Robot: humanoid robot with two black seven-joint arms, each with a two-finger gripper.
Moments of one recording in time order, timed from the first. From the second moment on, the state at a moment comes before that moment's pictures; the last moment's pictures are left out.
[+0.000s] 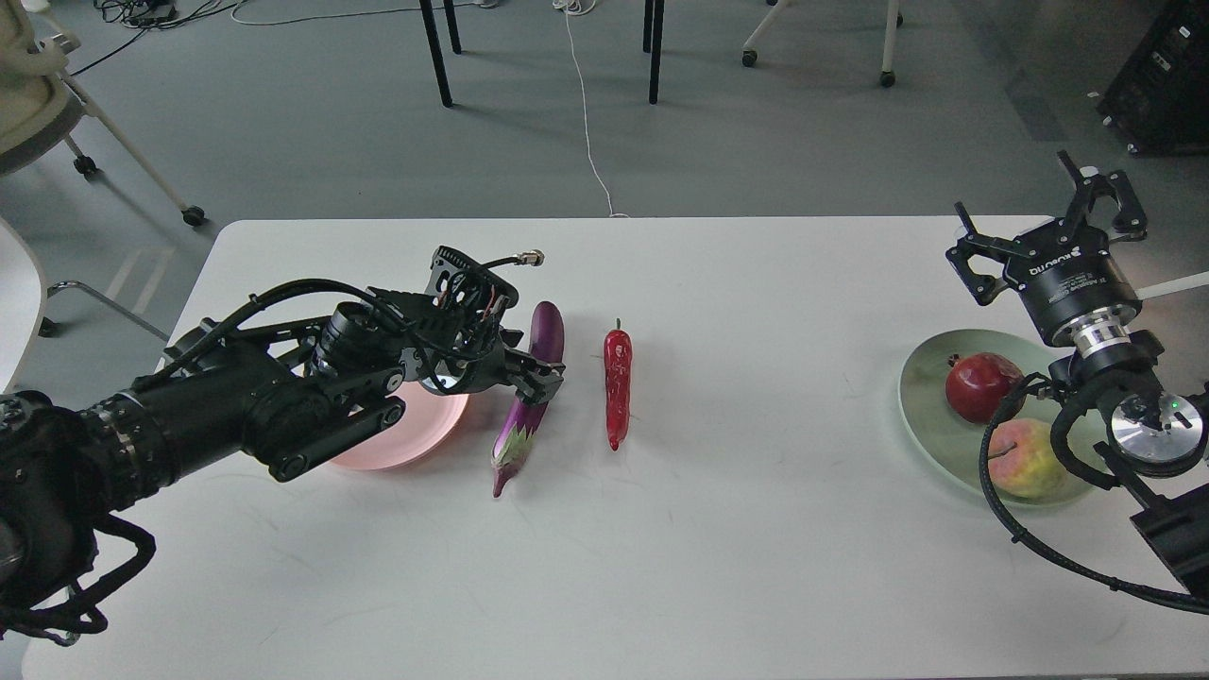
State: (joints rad) left arm -0.98 0.22 -0.17 -0.87 1.86 -0.37 -0.09; right arm 0.49 -0.48 0.95 0.85 0.26 0.49 0.21
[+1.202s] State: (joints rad) left arm -1.23 0.41 -0.18 -1.12 1.65 -0.49 -0.06; right arm 0.49 -0.49 0.95 0.85 0.26 0.49 0.21
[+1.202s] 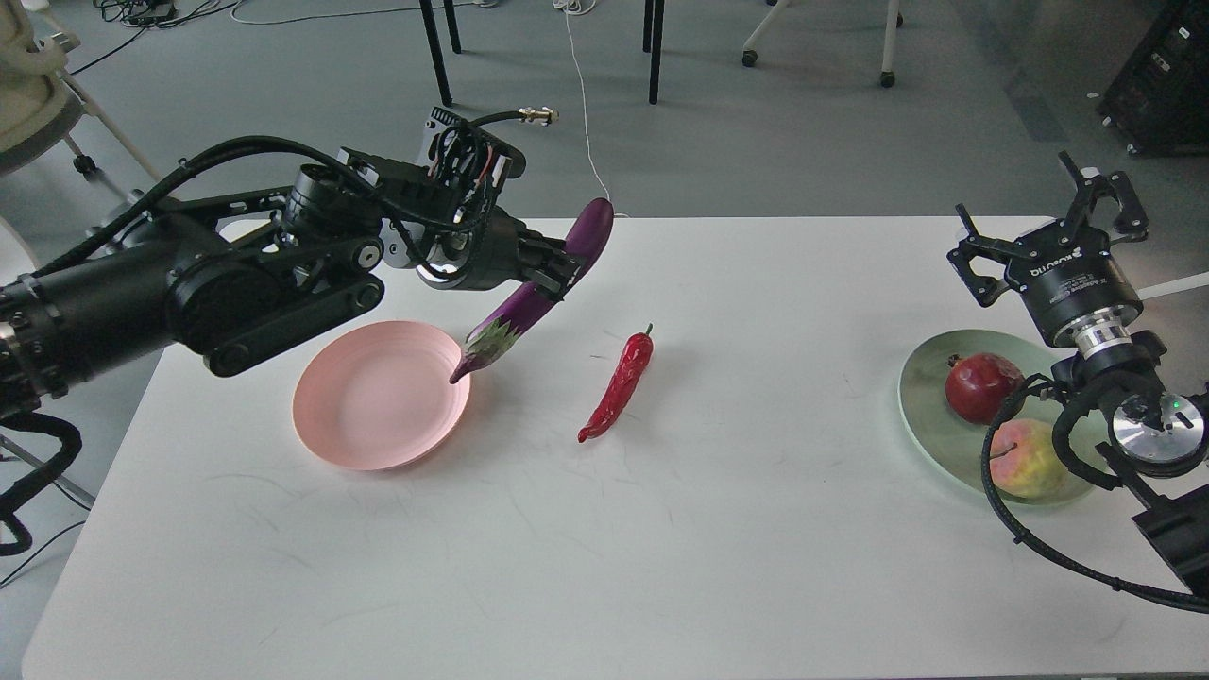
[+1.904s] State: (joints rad) left arm -0.93 0.69 -0.17 -1.16 1.66 -0.39 -0.06; right arm 0.51 -0.50 0.94 0.85 0.26 0.49 0.21
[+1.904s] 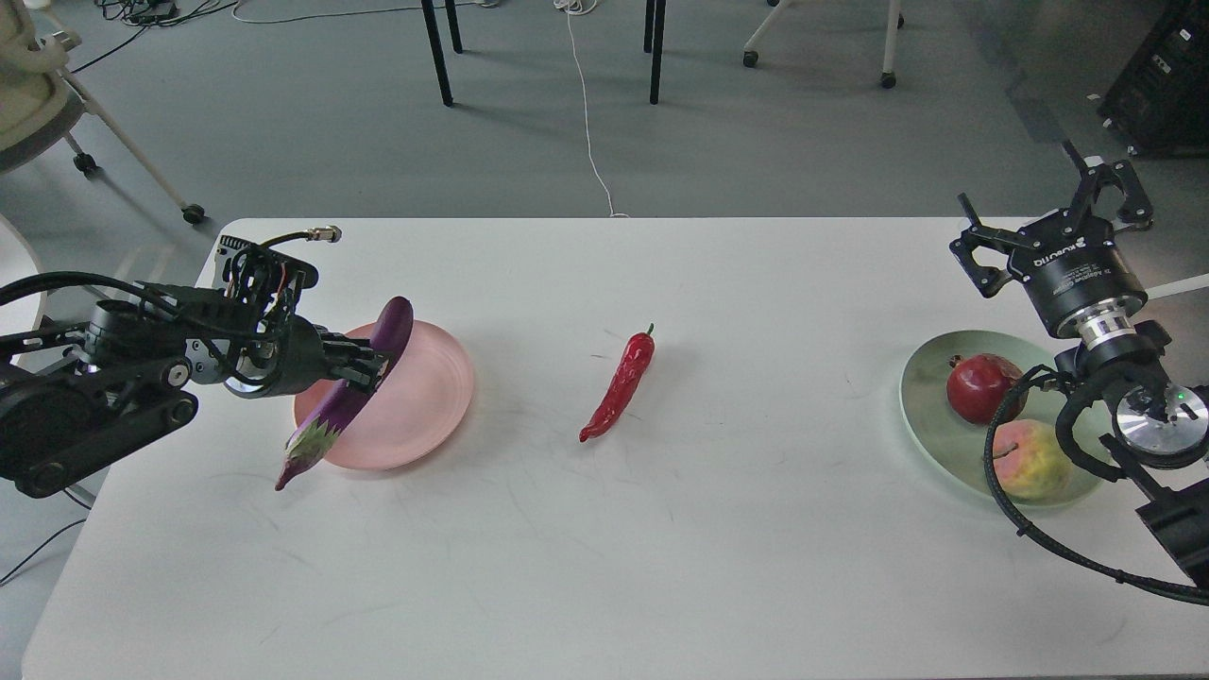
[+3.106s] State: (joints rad) left arm -1.13 0.09 -0.12 -0.95 1.76 -0.39 -0.06; right arm 0.40 -0.56 1.02 0.93 0.26 0.49 0.22
